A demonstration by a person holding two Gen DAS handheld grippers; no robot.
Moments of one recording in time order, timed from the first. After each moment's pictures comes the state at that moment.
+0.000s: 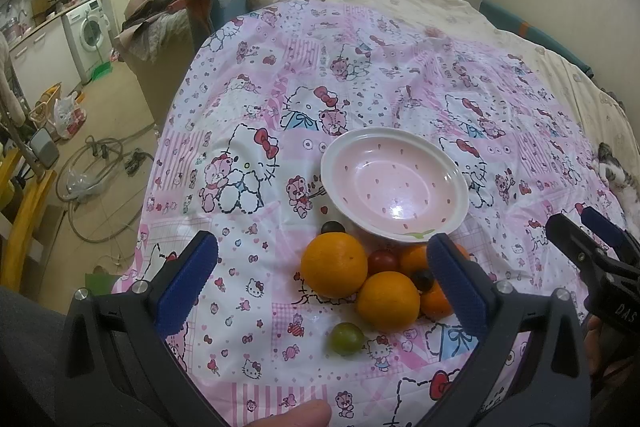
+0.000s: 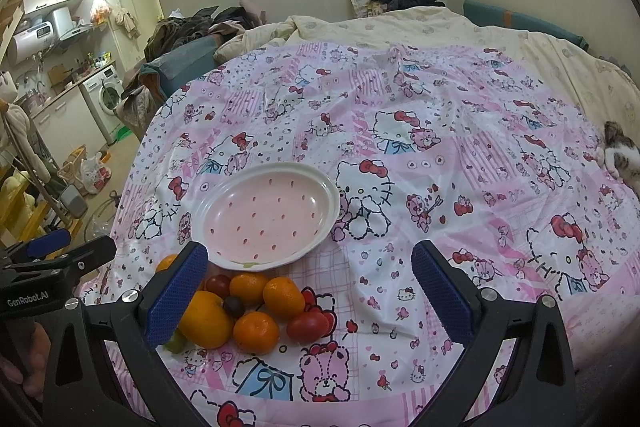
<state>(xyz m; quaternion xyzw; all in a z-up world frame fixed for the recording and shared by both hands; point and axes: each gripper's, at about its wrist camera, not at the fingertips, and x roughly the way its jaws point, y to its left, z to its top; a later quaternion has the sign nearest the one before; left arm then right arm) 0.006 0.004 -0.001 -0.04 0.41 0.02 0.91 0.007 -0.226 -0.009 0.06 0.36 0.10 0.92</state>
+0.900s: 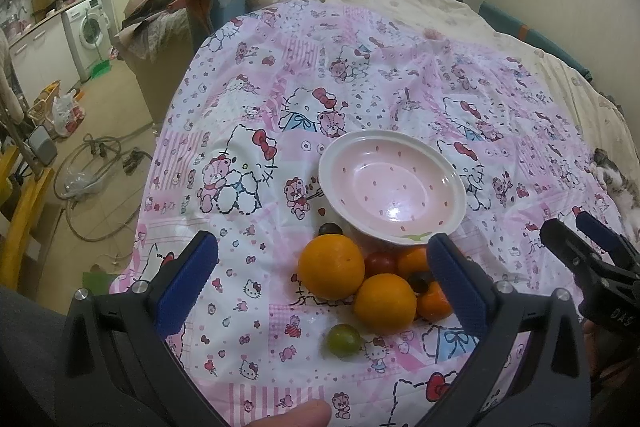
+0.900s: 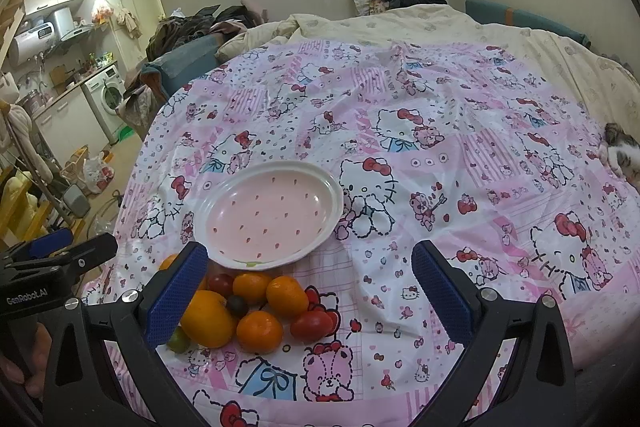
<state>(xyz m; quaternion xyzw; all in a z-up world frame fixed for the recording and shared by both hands) 0.006 0.004 -0.002 -0.04 0.41 0.02 0.91 0.007 -0.225 -0.009 0.06 0.37 0.10 0.92</state>
